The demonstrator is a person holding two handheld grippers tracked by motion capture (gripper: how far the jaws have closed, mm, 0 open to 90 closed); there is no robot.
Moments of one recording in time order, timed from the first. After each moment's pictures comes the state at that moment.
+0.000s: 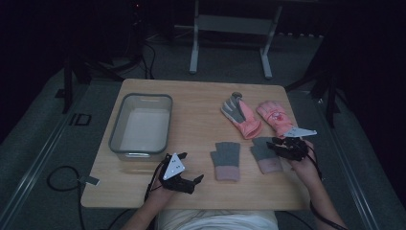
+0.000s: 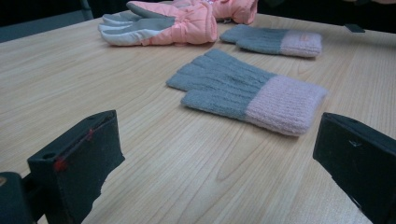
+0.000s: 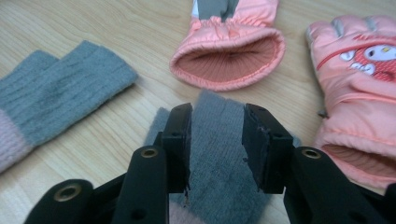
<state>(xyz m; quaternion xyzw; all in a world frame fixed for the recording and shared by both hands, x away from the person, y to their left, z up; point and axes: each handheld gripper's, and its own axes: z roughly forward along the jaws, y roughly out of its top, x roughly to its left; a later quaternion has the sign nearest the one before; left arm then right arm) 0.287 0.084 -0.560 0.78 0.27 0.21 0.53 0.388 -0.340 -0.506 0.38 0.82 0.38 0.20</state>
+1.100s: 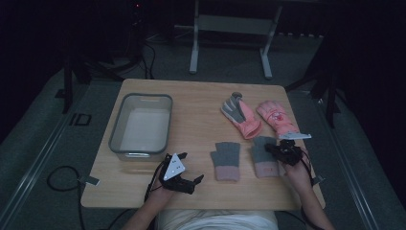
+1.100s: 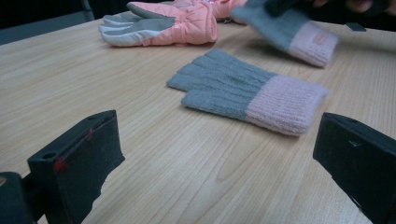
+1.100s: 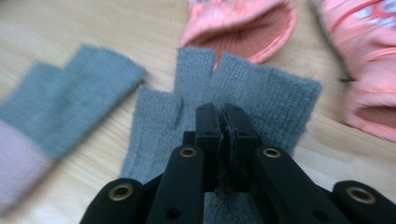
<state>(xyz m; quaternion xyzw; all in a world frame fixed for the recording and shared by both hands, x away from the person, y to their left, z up) 0.286 0.083 -0.560 0.78 0.27 0.21 0.53 0.368 -0.322 -0.507 0.46 0.78 0.37 0.18</state>
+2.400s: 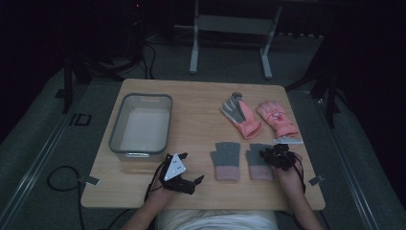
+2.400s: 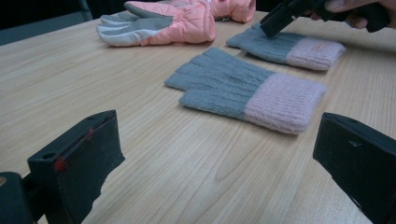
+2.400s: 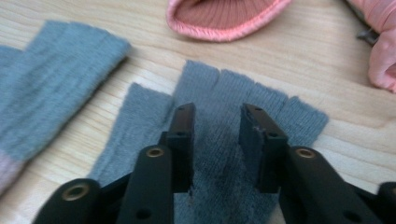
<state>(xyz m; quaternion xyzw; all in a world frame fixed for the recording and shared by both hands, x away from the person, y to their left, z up) 0.286 0.082 -0.560 0.78 0.26 0.21 0.53 0.368 -0.306 -0.535 0.50 0.78 0.33 0.19</state>
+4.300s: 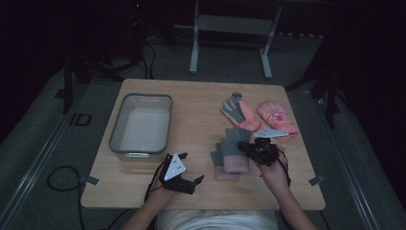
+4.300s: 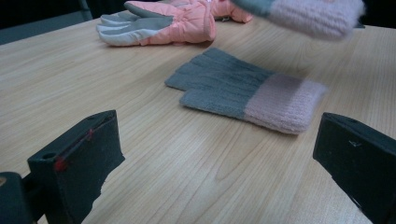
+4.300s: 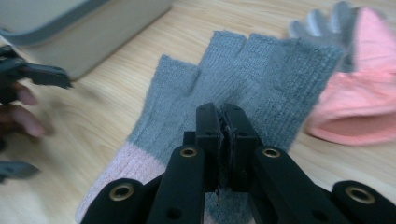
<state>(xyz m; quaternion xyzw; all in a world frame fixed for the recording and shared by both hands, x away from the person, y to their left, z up) 0.286 0.082 -0.560 0.78 0.26 0.21 0.53 0.341 -0.222 -0.462 0.41 0.80 0.41 0.15</state>
